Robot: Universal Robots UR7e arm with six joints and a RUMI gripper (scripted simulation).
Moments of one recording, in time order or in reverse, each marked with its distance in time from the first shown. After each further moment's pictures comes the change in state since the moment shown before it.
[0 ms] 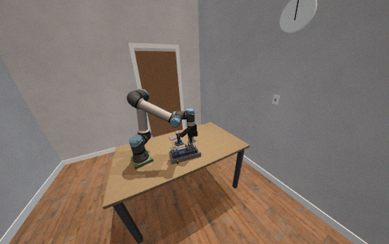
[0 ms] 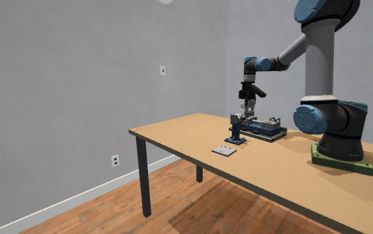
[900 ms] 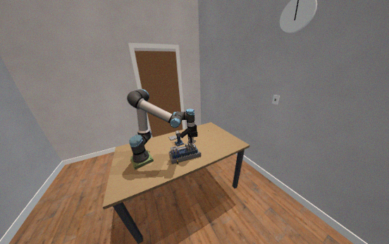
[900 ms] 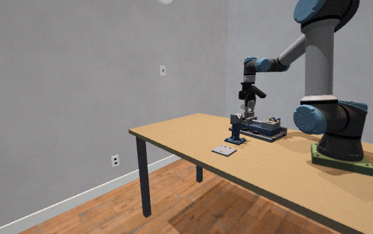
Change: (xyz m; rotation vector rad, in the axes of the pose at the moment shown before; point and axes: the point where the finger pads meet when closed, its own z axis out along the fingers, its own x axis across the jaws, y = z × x) arm 0.000 0.000 0.004 0.000 0.000 0.000
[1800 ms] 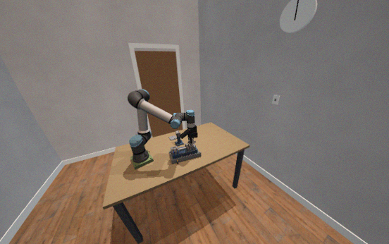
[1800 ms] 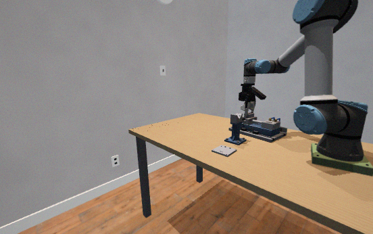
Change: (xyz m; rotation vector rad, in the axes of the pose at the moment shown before) arm 0.000 0.000 0.009 0.000 0.000 0.000
